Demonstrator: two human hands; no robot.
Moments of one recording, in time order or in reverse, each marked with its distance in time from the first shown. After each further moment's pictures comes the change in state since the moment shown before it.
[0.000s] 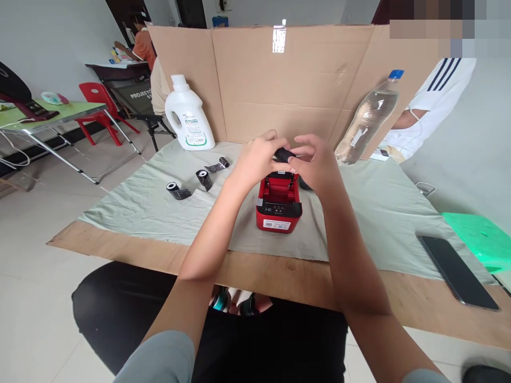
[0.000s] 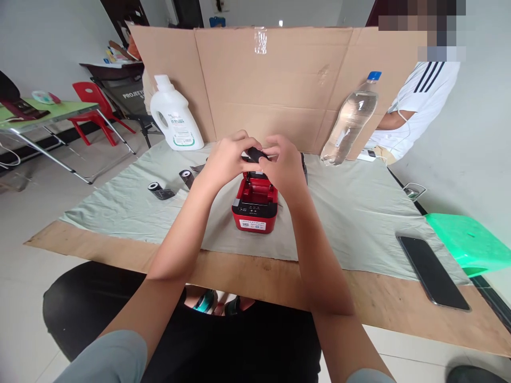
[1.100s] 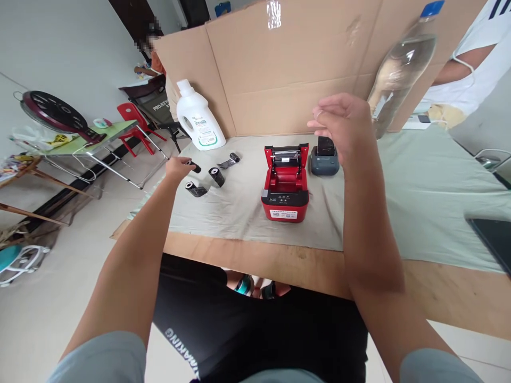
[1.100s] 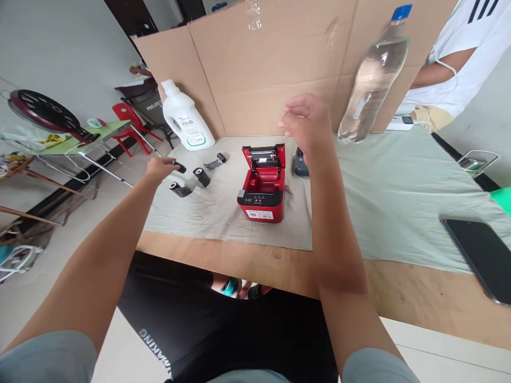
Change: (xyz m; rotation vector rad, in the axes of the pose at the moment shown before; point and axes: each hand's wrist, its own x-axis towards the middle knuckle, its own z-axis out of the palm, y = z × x) left_hand -0.098 -0.229 -0.086 0.271 0.044 -1.062; right_hand 0.037 0.018 -0.036 0.266 0.096 0.027
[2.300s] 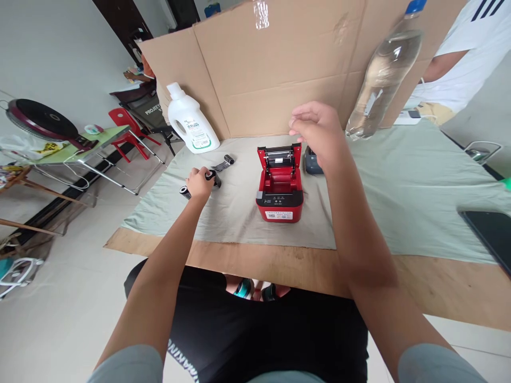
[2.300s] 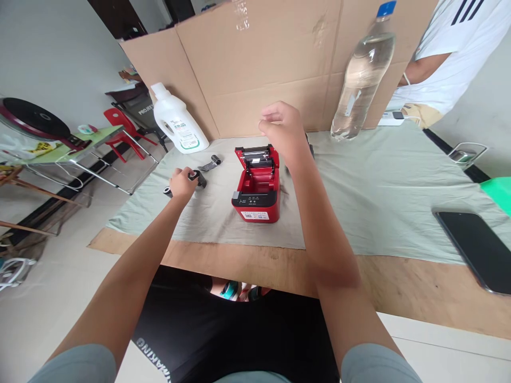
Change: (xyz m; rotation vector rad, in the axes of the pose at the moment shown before) left_hand -0.059 0.016 0.085 0.261 0.100 0.218; right_hand -0.005 -0.001 0.022 -0.267 -0.041 0.022
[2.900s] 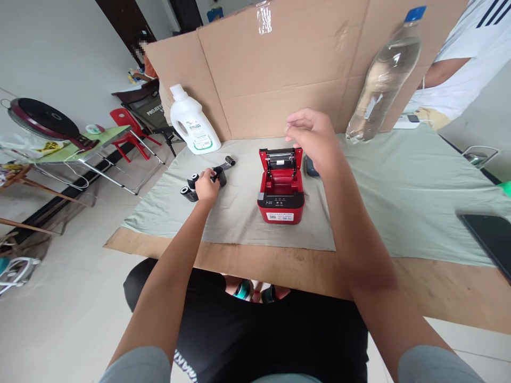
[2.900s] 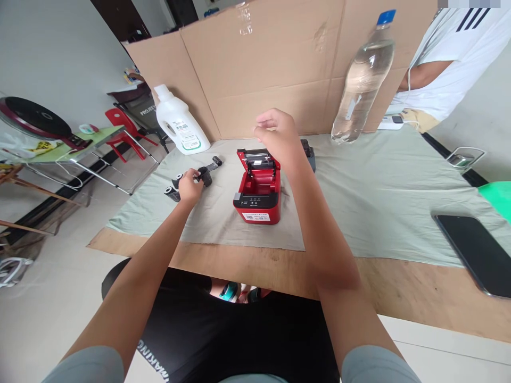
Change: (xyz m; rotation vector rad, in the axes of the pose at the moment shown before) left_hand -0.010 0.005 0.017 -0.242 0.070 0.071; right_hand -0.002 0.000 0.010 -0.012 -0.063 -0.026
